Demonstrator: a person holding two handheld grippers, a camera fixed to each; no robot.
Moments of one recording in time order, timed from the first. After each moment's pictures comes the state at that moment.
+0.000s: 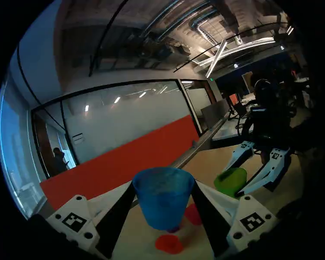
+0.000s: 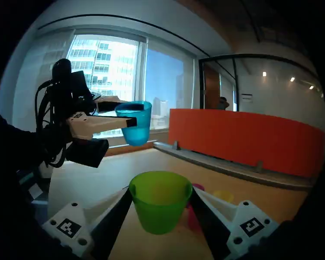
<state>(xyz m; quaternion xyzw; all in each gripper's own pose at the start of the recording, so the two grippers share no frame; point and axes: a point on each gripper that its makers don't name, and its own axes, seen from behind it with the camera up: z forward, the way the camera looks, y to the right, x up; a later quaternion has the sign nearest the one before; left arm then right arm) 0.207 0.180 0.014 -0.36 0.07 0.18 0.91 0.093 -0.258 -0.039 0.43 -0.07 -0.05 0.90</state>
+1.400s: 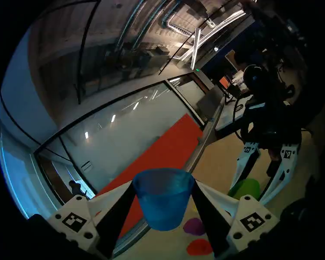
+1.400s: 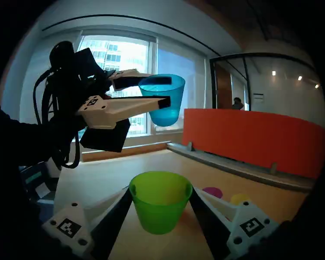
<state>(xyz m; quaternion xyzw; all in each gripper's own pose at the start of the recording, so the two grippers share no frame) 0.244 0.197 0.018 -0.34 0.14 0.31 0.88 0.088 -0.301 -0.045 0.47 -0.07 -0.04 0.88</state>
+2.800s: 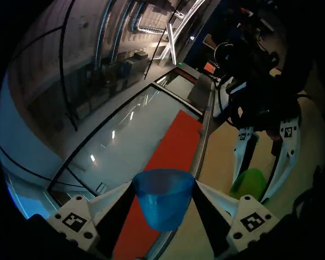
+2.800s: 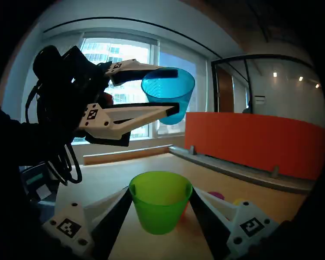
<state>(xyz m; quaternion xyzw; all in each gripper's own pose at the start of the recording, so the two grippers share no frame) 0.252 0.217 0.011 -0.31 0.19 0.43 0.82 0.098 -0.304 -0.041 0.48 -0.06 -0.04 0.88</state>
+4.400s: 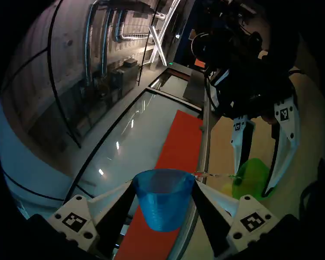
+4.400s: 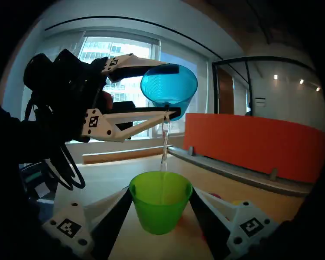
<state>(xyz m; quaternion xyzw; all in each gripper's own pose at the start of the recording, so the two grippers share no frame) 0.256 0.227 0.003 -0.29 0.23 0.50 0.78 0.101 -0.303 -0.038 0.48 -0.05 -0.05 0.88</state>
